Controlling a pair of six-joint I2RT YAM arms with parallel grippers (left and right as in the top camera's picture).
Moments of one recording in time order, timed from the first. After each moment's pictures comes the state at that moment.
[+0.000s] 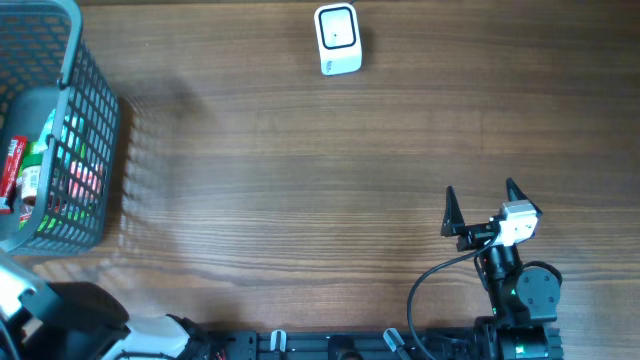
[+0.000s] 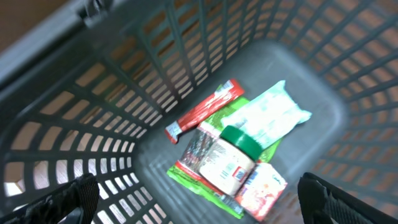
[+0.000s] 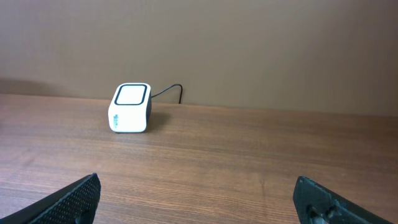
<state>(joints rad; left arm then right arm) 0.83 1.67 1.85 -1.10 -0.04 0.07 0.04 0.02 0.01 0.00 -0.09 -0.01</state>
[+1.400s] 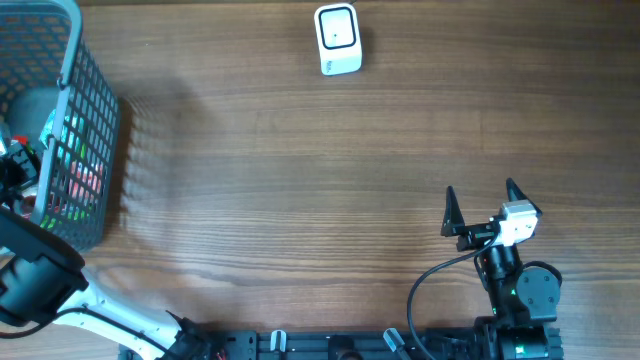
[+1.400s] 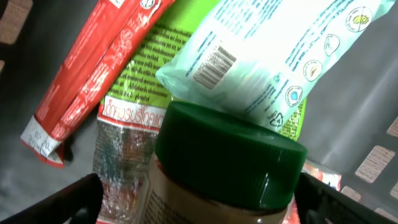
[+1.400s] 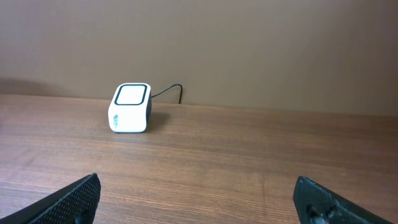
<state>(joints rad) 0.84 2.04 1.68 -0.98 0.16 0.30 0.04 0.02 0.01 0.00 -0.09 -0.01</state>
